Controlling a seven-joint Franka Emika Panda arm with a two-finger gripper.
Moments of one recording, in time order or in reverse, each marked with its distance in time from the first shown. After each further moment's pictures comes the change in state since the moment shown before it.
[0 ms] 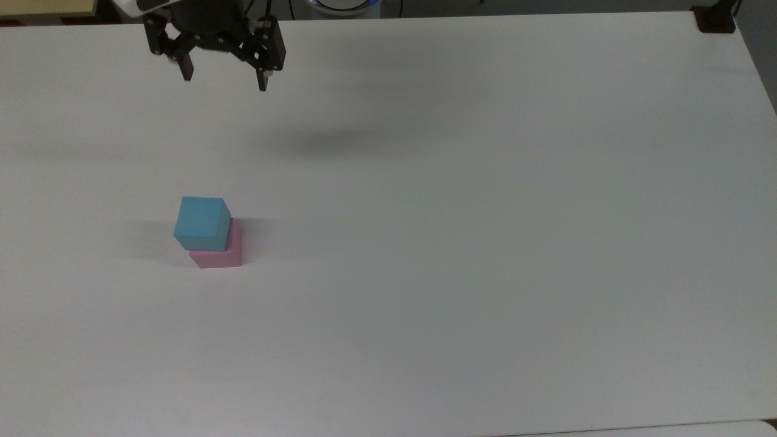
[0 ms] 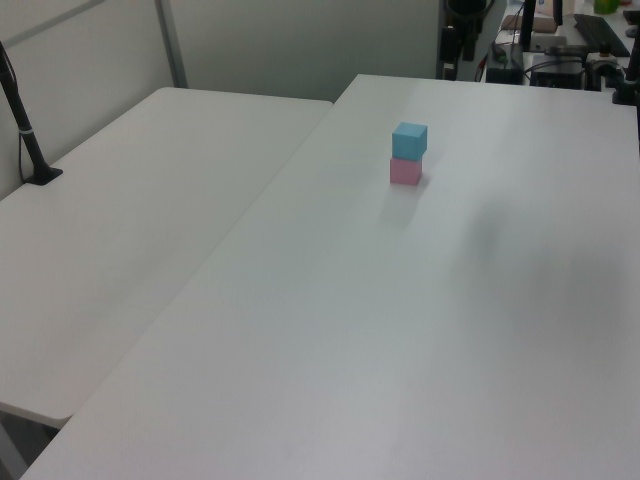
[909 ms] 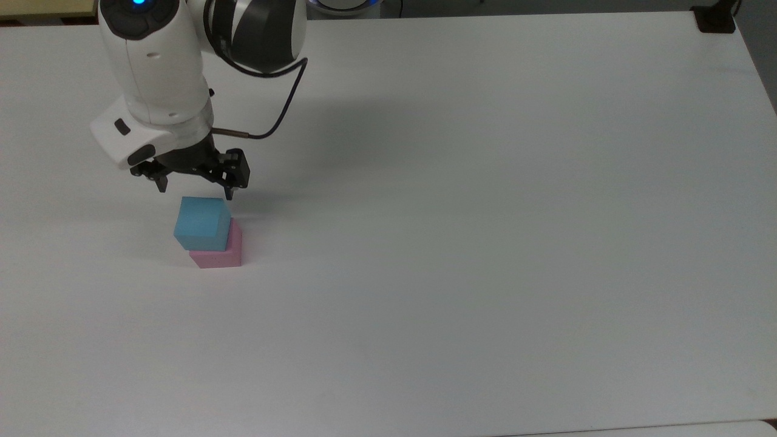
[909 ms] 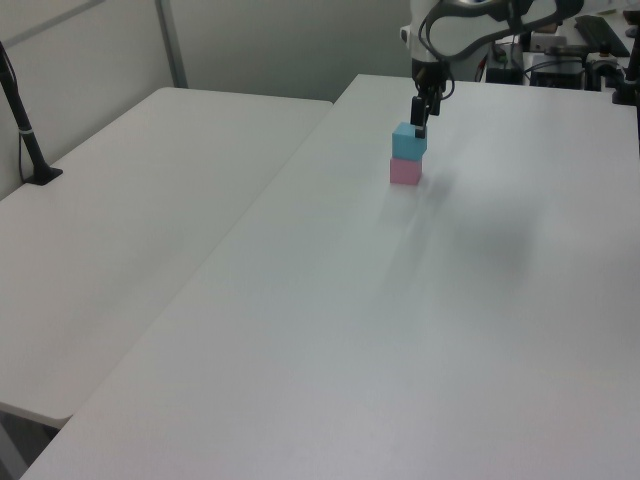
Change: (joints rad) arm -0.082 0.287 -0.002 0.005 0.002 0.314 -0.058
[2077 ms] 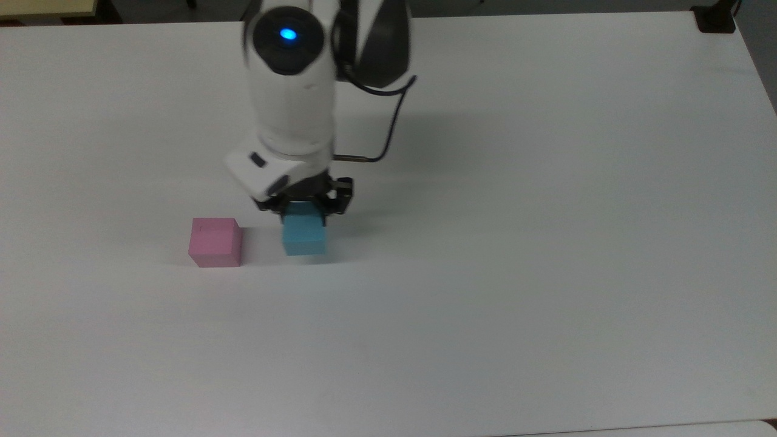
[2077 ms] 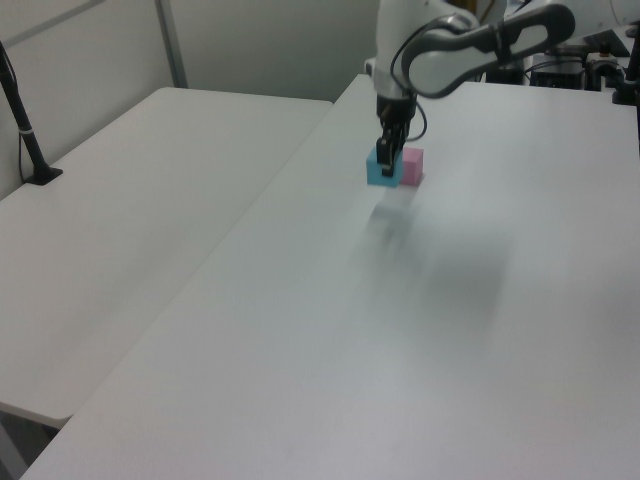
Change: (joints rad) arm 0.182 0.033 0.042 -0.006 0.022 0.040 0.146
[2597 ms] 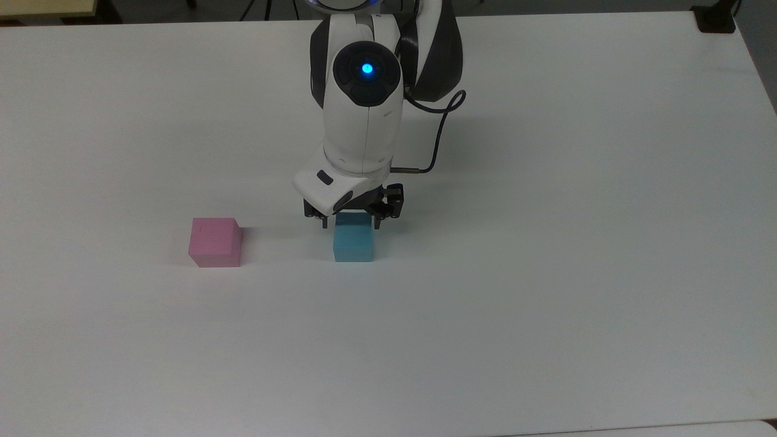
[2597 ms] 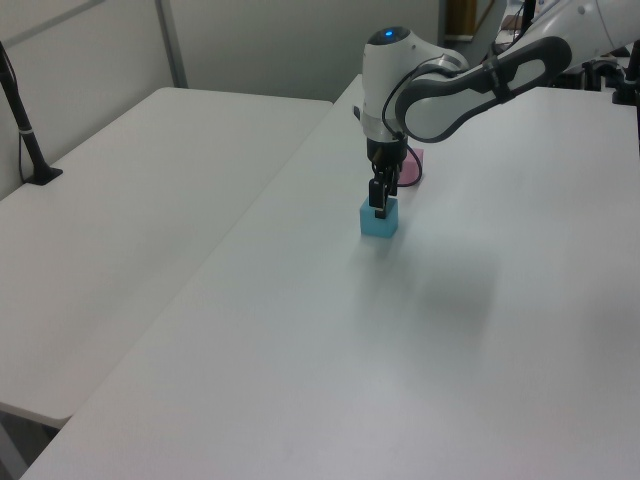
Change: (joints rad) arm 0.088 0.032 0.000 -0.051 -0.001 0.046 0.060
